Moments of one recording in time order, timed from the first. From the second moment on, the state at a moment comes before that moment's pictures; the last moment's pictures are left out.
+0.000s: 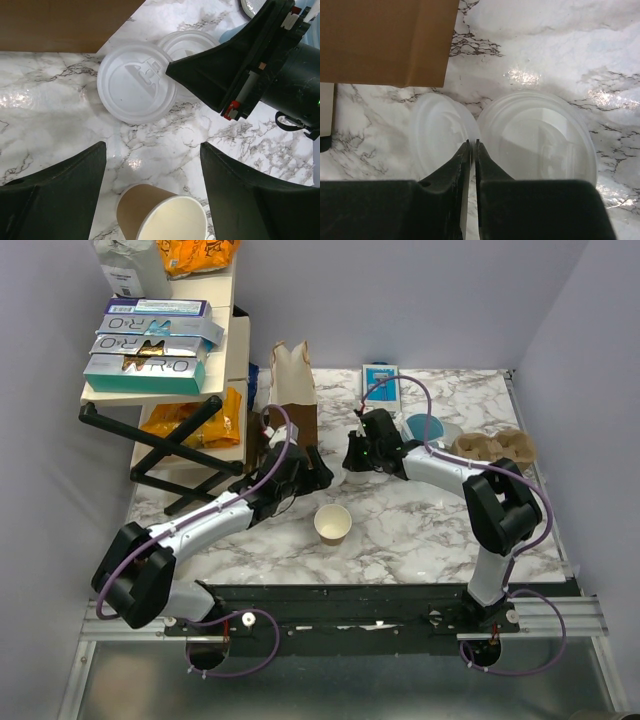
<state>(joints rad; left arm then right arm) -0.67 1.35 0.81 -0.01 -0.12 -0.80 0.58 1.85 1.20 -0.09 -0.09 0.40</state>
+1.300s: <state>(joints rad) -0.68 0.95 0.57 0.14 0.17 -0.97 0.62 1.21 0.90 -0.15 -0.36 0.48</state>
